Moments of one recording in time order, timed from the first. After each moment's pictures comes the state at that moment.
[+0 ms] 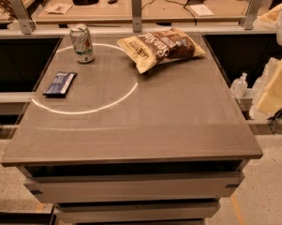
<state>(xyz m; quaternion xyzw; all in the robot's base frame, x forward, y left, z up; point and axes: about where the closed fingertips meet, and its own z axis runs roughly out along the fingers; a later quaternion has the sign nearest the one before) 0.435 -0.206 1.014 -0.60 0.76 -0.06 0.21</state>
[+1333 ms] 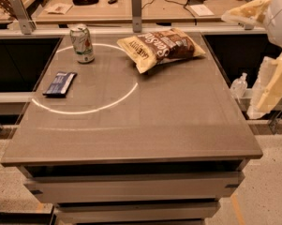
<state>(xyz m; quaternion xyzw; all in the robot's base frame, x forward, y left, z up) 0.439 -0.168 1.019 -0.73 0.63 0.00 0.27</state>
